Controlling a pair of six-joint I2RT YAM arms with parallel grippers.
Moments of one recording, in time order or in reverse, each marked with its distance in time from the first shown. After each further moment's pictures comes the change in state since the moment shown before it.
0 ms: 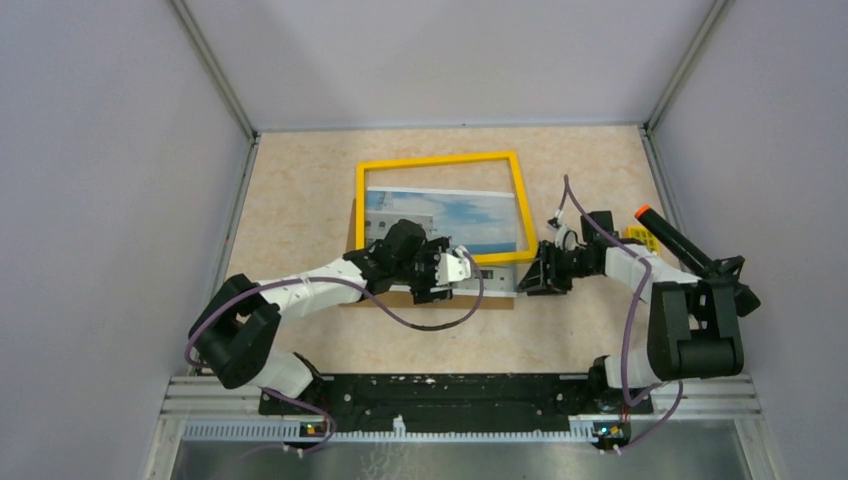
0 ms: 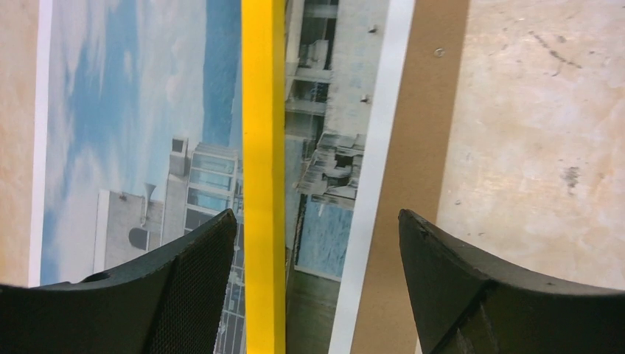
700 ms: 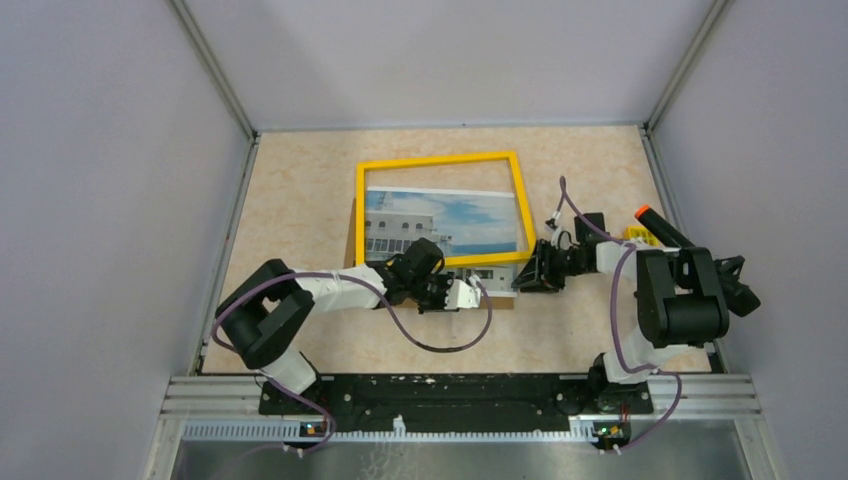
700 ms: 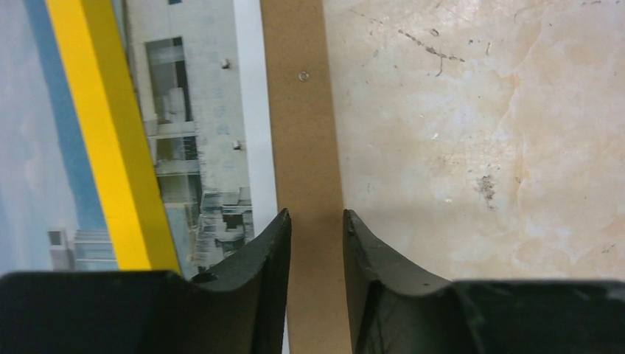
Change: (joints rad) left arm -0.095 0.128 -0.041 0.060 0.076 0.079; right arm 0.001 0.186 -0.005 0.226 0.006 0.116
